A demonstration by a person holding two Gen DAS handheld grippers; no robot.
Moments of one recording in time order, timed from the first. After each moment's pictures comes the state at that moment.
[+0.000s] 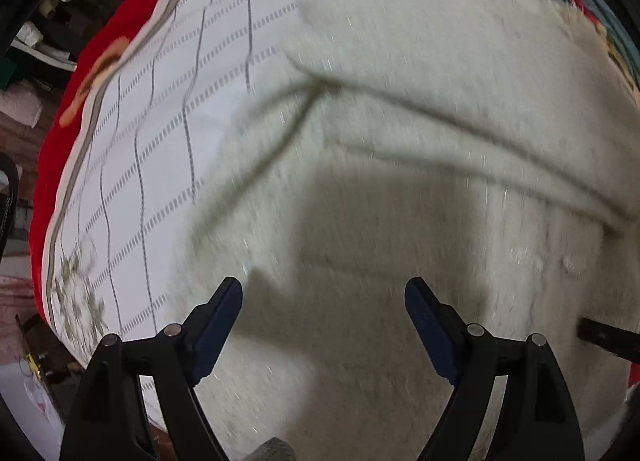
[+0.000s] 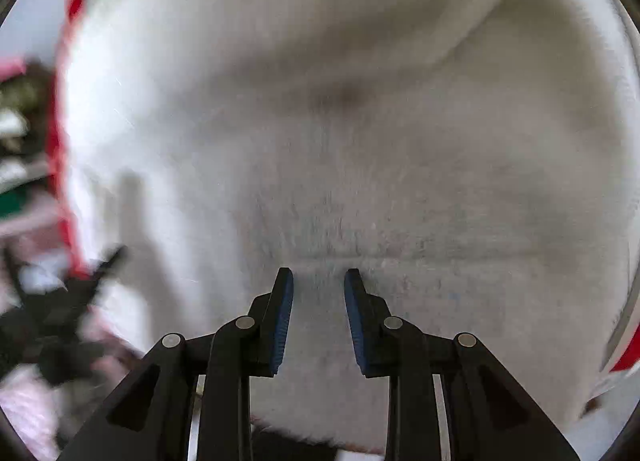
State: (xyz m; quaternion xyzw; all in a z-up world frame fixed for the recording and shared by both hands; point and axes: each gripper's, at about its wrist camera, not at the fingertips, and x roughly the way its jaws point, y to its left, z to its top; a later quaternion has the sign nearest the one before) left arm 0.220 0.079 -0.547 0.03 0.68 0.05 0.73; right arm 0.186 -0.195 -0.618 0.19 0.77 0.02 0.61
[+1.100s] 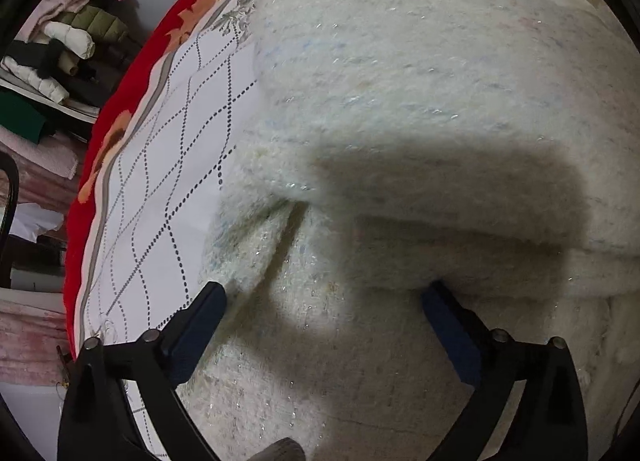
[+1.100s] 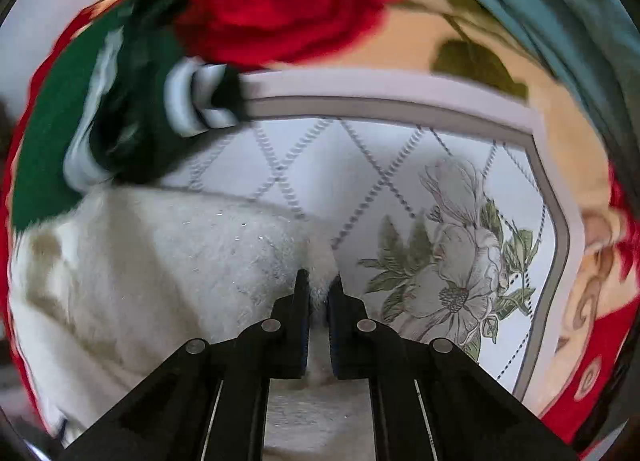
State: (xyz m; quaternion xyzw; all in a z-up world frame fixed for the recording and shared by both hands) left arm 0.280 0.062 -0.571 0.12 0.61 0.10 0.77; right arm 0.464 -0.317 -0.583 0.11 0.66 -0.09 0.74
